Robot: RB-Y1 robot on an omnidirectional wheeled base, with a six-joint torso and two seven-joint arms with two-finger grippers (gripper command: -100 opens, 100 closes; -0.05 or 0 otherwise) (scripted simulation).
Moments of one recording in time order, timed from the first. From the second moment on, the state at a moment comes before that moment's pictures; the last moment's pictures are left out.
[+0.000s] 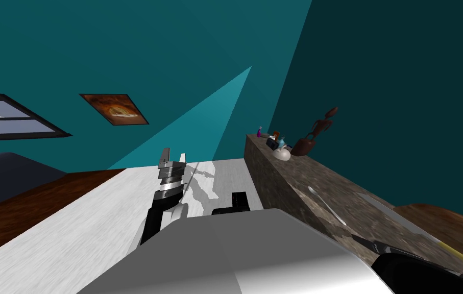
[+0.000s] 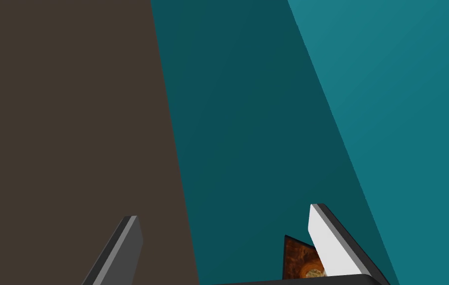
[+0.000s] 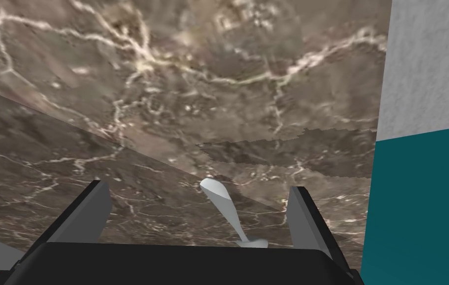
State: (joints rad) left arm 0.55 0.01 -0.03 -2.38 -0.04 -0.35 0.11; right arm 1.36 -1.30 -0.20 -1.40 0.15 -0.45 -0.01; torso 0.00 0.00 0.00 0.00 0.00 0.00
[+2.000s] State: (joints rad) left arm 0.55 0.01 -0.03 -2.38 -0.04 -0.35 0.11; right arm 1.39 -1.33 -0.18 -1.41 0.17 -0.43 -0.01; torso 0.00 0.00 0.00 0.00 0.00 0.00
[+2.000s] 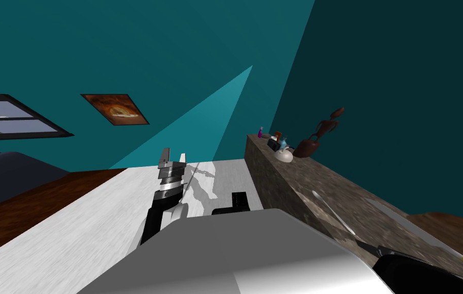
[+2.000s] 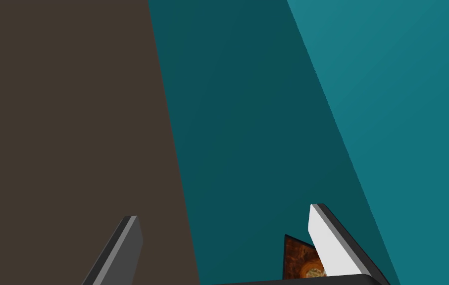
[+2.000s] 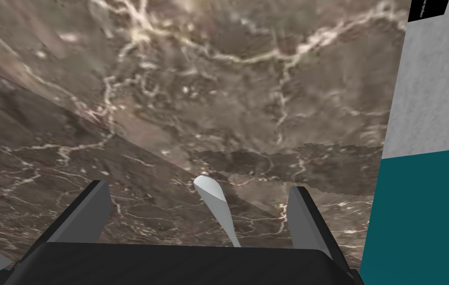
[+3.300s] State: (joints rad) left arm 0.55 0.01 -0.03 -2.38 -0.04 -0.35 0.11; right arm 1.41 -1.35 -0.18 -1.42 0.18 -0.42 -0.01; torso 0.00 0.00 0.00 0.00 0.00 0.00
